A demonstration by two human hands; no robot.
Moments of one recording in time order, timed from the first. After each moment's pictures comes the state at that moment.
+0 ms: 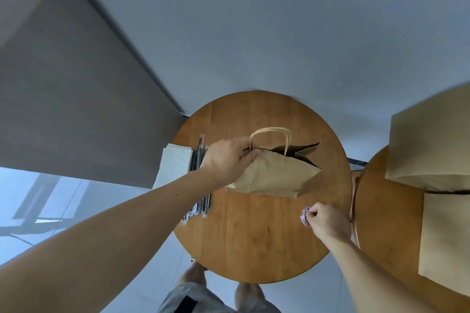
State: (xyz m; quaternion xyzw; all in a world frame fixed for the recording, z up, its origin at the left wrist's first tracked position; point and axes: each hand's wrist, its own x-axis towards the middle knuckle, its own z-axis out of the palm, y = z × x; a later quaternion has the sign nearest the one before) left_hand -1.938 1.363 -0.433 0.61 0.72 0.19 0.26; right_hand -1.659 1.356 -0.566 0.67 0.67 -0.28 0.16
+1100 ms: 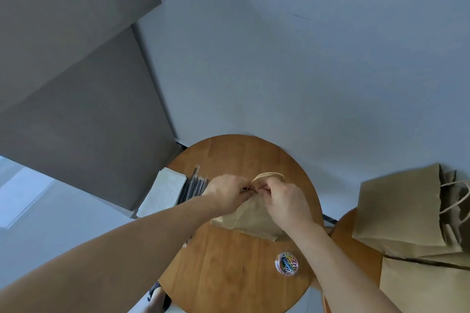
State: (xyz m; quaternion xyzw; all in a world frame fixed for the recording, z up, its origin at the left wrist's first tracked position) left_hand -1.941 1.367 -0.408 0.61 0.72 0.11 0.31; right_hand -1.771 1.420 -0.392 0.40 0.88 -0.22 -0.10
